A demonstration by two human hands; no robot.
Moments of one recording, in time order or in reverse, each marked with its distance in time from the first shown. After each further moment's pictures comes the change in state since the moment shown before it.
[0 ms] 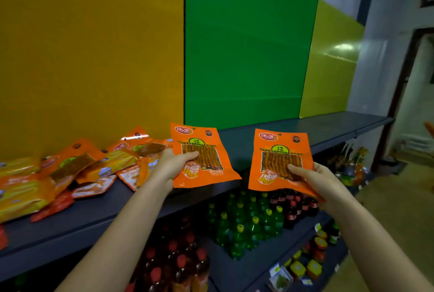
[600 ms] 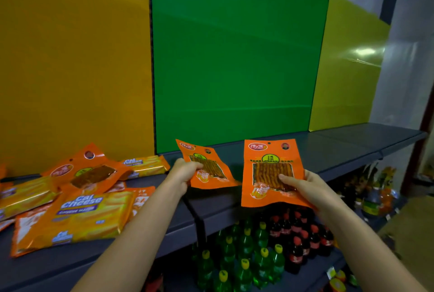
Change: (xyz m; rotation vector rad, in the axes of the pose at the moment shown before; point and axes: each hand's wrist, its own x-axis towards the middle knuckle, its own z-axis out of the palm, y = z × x) left_hand 0.168 -0.026 0.146 0.023 0.122 -0.098; right_hand 0.192 0.014 -0.063 -0.060 -0.132 -0.009
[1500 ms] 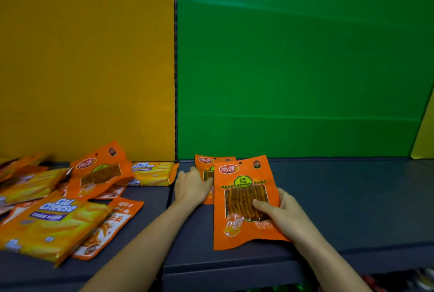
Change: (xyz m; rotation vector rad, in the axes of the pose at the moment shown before) left_hand 0.096 -0.031 0.036 1.028 0.560 0.101; right_hand 0.152 0.027 0.048 -0.219 -0.470 -0.108
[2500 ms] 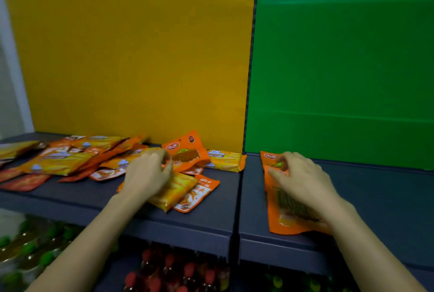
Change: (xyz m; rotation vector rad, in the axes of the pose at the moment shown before) left_hand -0.080 -0.158 -0.165 0.339 0.408 0.023; right_hand -0.010 -0.079 0.070 -0.831 0.084 -0.491
